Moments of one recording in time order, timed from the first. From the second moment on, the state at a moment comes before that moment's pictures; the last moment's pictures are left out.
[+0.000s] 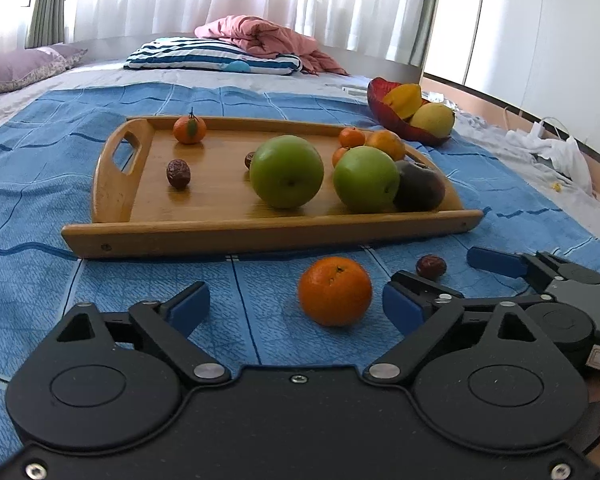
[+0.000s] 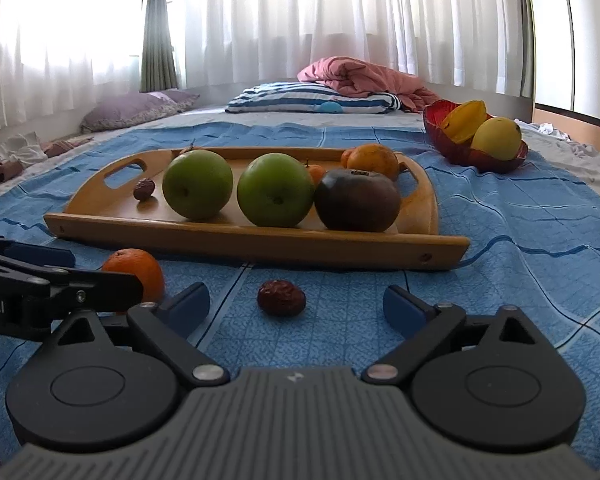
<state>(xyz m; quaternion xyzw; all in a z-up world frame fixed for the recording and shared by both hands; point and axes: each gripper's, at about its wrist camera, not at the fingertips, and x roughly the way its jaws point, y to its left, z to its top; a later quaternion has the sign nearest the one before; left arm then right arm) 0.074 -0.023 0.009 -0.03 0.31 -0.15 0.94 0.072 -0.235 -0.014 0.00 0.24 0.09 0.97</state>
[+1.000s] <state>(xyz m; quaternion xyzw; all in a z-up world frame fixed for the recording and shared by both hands) 0.068 -0.052 0.012 0.00 0.28 -0.10 0.95 0.063 -0.247 -0.018 0.05 0.21 0.09 0.97</state>
